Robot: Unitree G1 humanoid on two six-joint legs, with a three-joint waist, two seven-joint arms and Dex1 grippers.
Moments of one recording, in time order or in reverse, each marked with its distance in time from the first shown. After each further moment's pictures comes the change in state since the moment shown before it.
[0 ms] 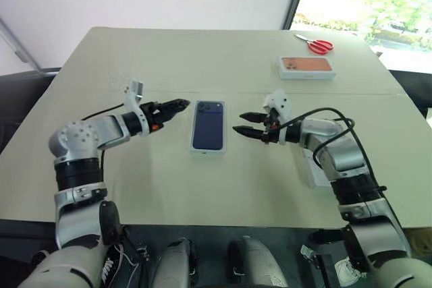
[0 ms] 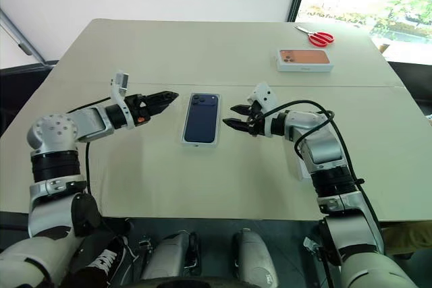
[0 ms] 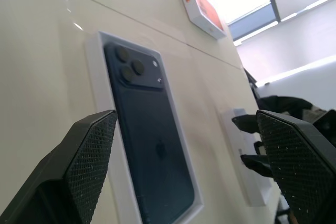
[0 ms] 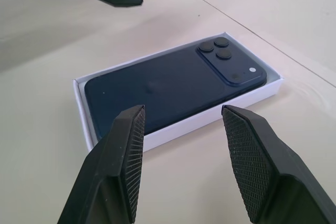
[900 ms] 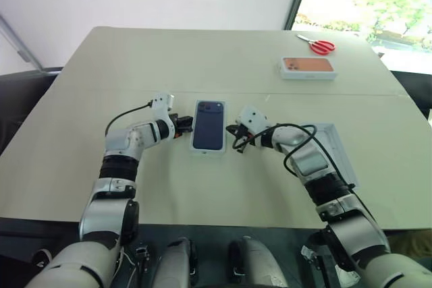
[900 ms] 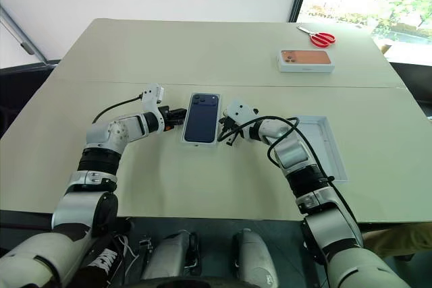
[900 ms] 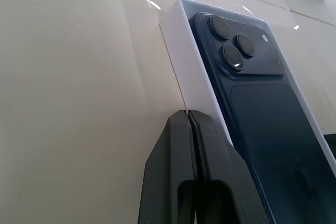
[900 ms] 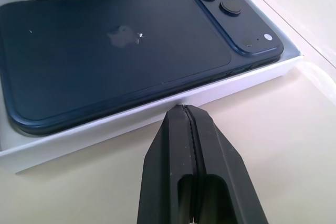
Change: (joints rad) left arm -0.055 -0.159 -0.308 0.280 0.423 -0.457 -0.072; right arm -0.027 0.115 0.151 0.181 -0.293 -0.192 -0.208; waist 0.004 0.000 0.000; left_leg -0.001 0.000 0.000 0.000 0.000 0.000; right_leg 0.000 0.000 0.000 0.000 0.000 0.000
